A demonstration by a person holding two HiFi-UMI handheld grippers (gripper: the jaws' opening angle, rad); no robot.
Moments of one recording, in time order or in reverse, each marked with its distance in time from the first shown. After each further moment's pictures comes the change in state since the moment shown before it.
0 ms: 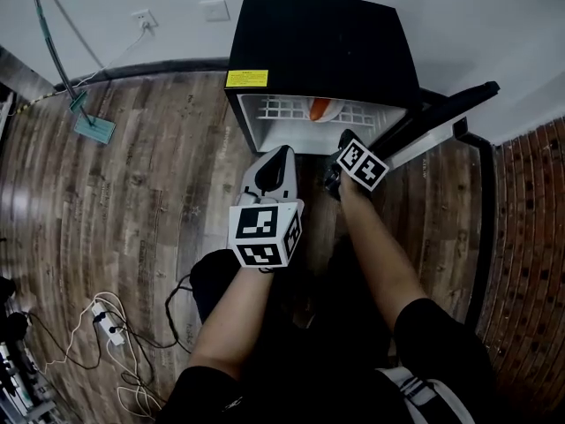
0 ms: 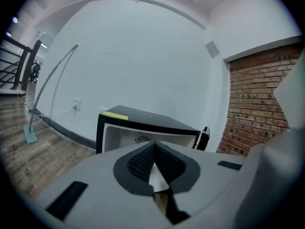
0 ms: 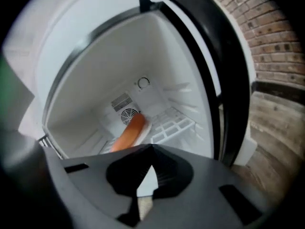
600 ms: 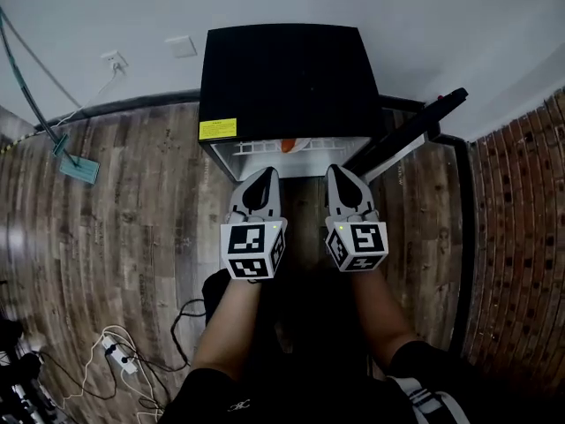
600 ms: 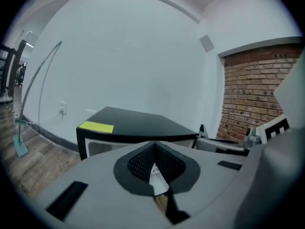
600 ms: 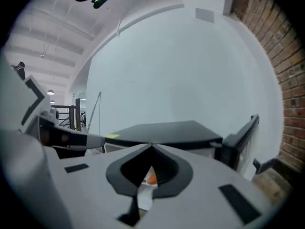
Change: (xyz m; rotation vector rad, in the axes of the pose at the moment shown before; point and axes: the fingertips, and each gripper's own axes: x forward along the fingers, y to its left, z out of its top) left arm 0.042 -0.016 0.027 0.047 0.063 -0.096; right arm -0.167 0.117 0.104 -0.505 -0.237 0.248
